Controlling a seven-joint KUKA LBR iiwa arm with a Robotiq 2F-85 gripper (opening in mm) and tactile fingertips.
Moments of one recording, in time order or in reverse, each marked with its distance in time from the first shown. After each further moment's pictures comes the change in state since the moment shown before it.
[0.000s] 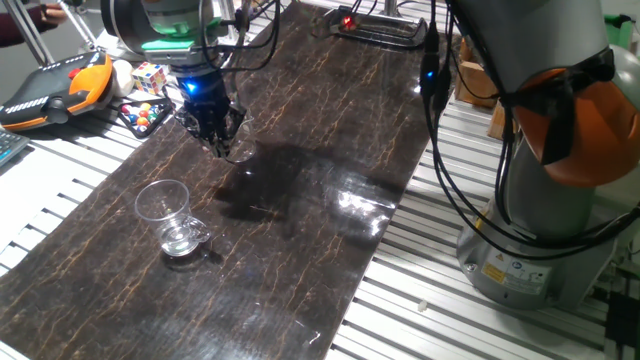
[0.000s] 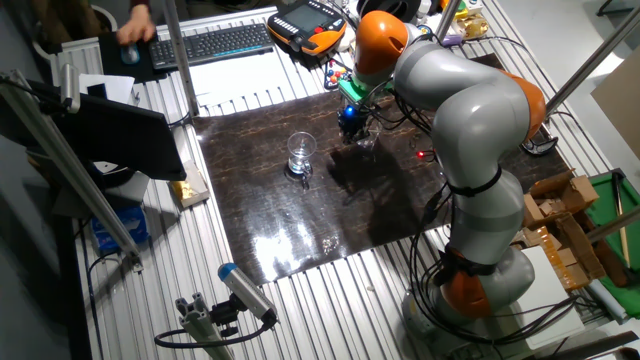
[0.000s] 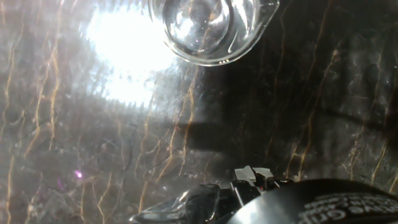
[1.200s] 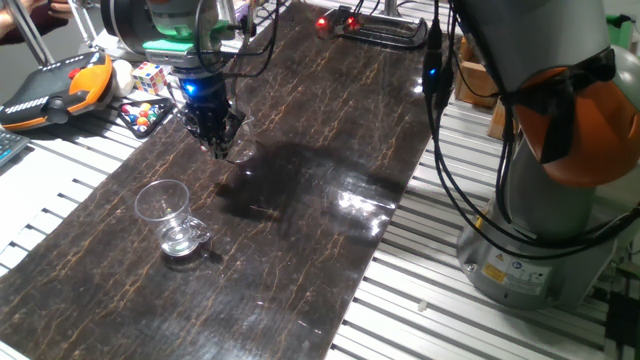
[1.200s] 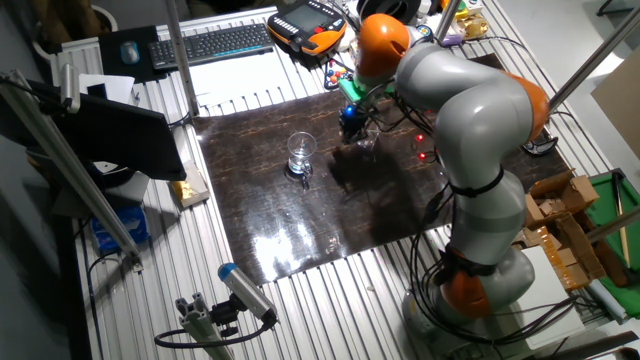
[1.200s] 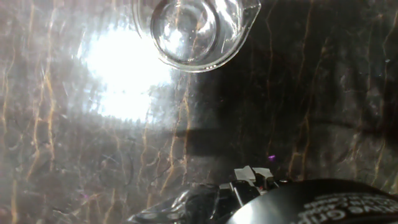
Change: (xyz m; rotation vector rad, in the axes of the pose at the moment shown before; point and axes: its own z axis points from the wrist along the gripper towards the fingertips) arm 0.001 0.008 0.009 -0.064 0.041 0.139
